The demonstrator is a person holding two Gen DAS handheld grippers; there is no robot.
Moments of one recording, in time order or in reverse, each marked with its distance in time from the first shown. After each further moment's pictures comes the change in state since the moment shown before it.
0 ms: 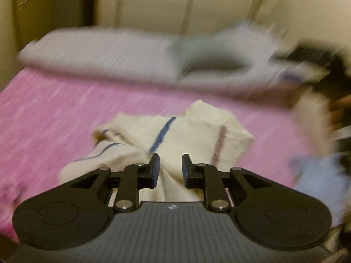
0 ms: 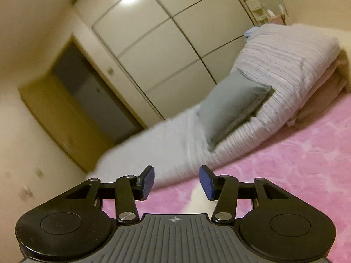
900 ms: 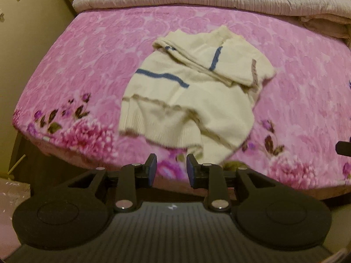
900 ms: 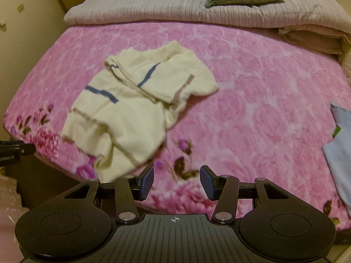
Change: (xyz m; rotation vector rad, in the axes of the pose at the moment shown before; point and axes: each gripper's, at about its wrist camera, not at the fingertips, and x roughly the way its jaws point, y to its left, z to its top) left arm -0.040 0.021 -0.173 -0.001 0.259 0.327; right arm -0.133 0.032 -0.270 -0.408 0.627 -0.230
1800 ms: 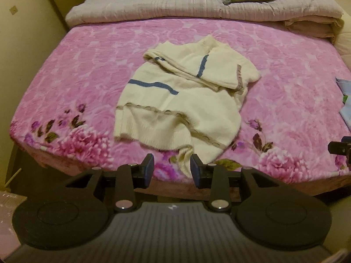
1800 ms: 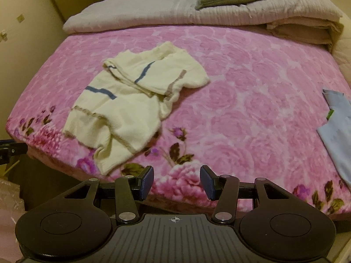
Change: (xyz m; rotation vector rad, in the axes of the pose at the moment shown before) left arm -0.017 0.002 -0.014 0.050 -0.078 -0.055; right arm -0.022 -0.020 -0.041 0.065 -0.050 0.006
